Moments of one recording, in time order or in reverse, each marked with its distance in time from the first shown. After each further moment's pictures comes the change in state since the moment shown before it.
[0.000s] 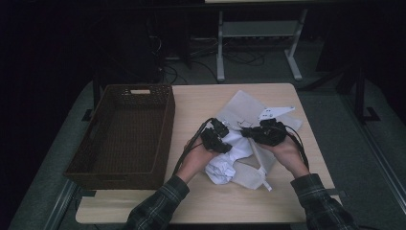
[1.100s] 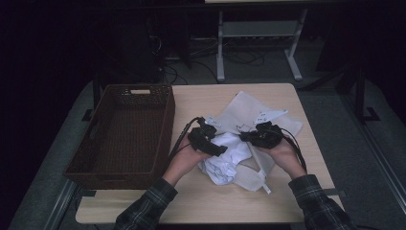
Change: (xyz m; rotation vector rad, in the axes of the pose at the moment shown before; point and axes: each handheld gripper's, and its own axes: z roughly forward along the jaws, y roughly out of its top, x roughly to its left) left arm 0.001 -0.025 -0.049 -0.141 -0.028 -0.030; right arm -0.001 -0.010 0.015 0.070 -0.005 -0.010
